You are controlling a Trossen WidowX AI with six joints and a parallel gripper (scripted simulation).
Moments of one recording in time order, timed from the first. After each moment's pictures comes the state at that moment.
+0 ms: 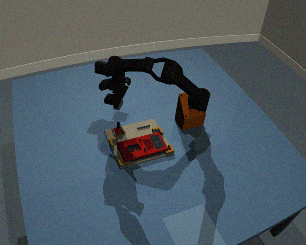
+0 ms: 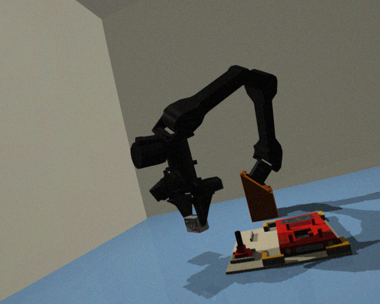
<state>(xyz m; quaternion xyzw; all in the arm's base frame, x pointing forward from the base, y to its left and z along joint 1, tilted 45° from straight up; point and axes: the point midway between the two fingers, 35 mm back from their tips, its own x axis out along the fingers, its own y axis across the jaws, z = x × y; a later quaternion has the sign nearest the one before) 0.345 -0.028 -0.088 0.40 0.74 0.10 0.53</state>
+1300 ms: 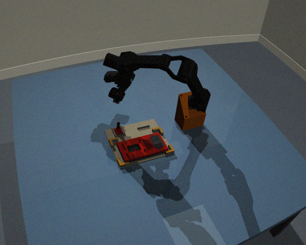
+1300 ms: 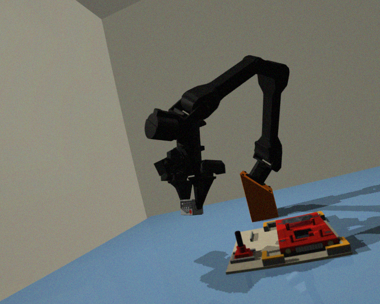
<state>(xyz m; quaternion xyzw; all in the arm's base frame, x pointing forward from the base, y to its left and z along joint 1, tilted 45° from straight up) 0.342 -0.053 -0.059 0.40 0.68 0.05 0.62</state>
